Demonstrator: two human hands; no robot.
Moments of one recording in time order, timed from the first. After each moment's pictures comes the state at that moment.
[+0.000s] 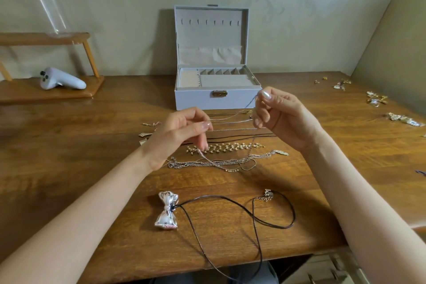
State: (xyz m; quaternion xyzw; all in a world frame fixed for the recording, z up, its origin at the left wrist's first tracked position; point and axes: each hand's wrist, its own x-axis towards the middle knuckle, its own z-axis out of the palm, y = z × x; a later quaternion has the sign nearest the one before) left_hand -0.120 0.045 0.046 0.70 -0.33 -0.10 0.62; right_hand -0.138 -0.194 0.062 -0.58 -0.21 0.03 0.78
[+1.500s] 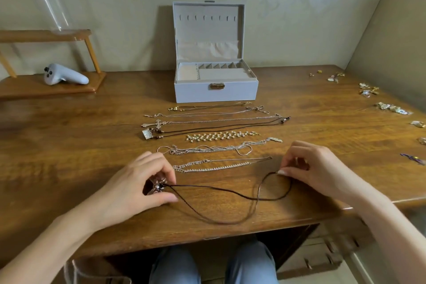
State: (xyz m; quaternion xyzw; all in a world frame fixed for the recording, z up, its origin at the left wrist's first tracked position) left_hand -0.192 0.128 0.009 0.89 -0.37 0.00 0.28; right_hand -0.244 -0.231 0.014 -0.96 -0.08 -0.10 0.23
